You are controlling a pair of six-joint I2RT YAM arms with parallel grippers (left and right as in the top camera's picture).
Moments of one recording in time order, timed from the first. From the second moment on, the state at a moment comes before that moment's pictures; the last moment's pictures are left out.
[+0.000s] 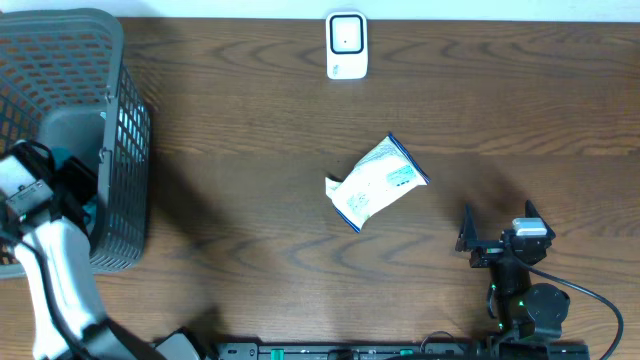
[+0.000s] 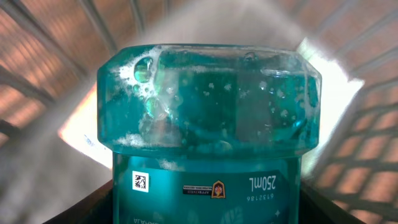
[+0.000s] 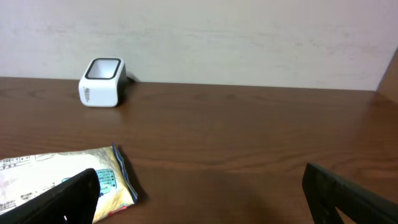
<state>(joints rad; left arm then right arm) 0.64 1.36 0.91 -0.39 0.02 -0.23 -0.10 0.01 0.01 -0.06 -0.13 -0.03</state>
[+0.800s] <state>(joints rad) 0.60 0.76 0.91 -0.06 0.37 -0.53 -0.09 0.02 0.01 -0.06 -0.13 -0.03</state>
